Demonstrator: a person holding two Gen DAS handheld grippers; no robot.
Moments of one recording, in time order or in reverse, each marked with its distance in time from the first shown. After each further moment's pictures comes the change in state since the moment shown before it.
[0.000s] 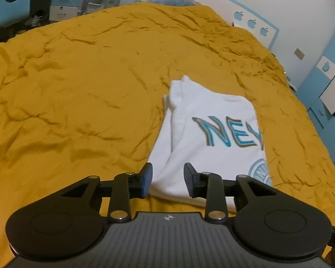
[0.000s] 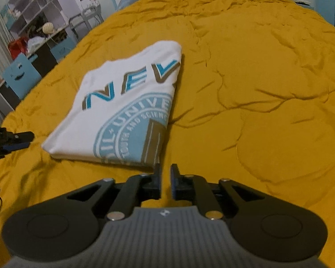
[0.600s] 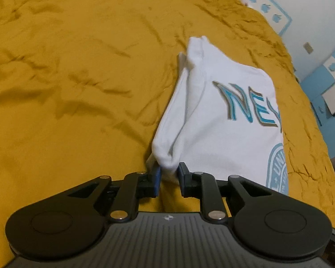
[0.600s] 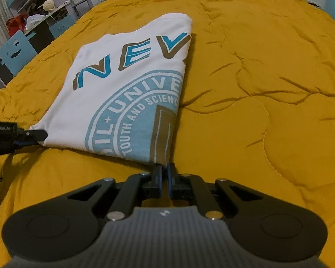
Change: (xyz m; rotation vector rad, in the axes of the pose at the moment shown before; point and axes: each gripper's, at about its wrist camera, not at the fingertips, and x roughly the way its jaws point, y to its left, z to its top) left arm 0.055 0.030 -0.026 -0.122 0.179 -0.029; right arm 0.056 0.013 -0.003 -0.077 0.091 -0.043
